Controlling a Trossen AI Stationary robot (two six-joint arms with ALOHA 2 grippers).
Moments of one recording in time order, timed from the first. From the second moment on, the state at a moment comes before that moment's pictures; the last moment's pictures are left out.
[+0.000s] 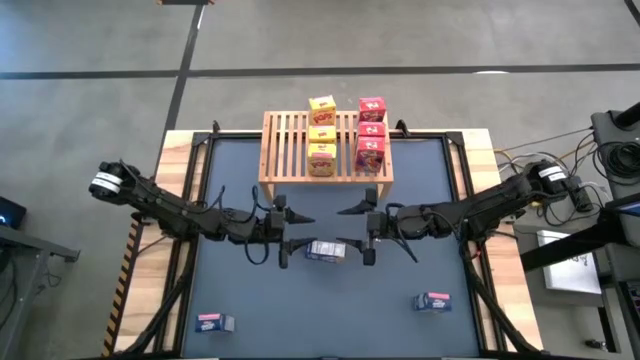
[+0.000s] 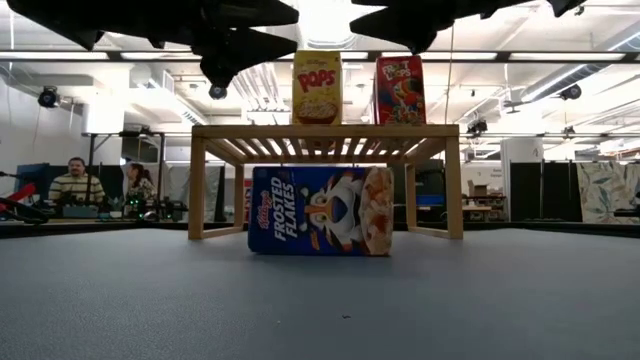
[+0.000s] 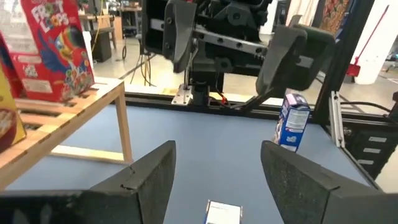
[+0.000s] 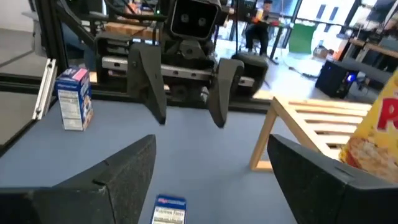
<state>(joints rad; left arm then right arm) -0.27 1.37 0.59 0.68 -0.36 -0.12 0.24 1.36 0.76 0.46 0.31 -0.09</state>
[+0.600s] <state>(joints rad) -0.31 1.23 0.29 1.08 -0.39 -0.09 0.24 1.37 0.78 0.28 0.23 0.00</state>
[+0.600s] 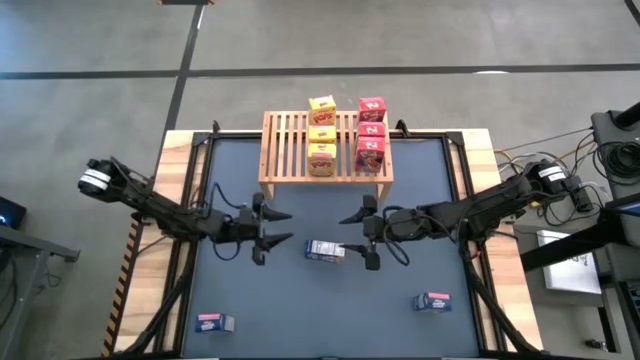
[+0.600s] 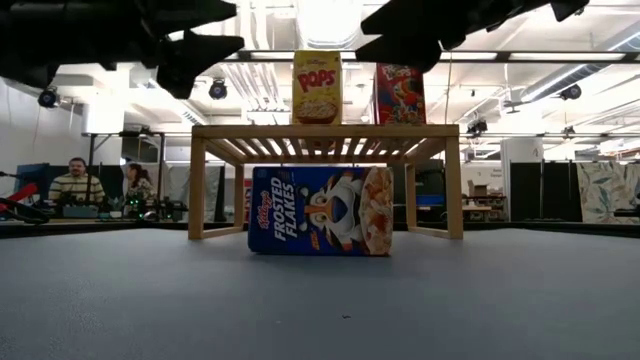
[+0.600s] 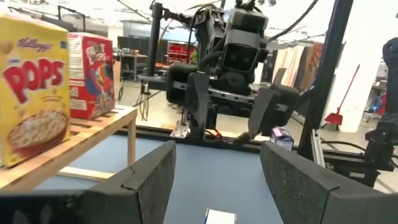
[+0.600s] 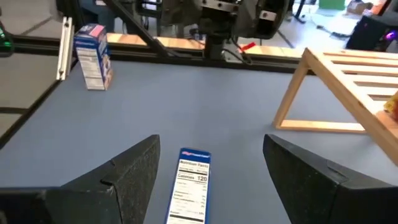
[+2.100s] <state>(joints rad) -0.31 1.25 0.30 1.10 -0.43 -0.11 0.22 1.72 1.06 -0.11 0.21 0.16</state>
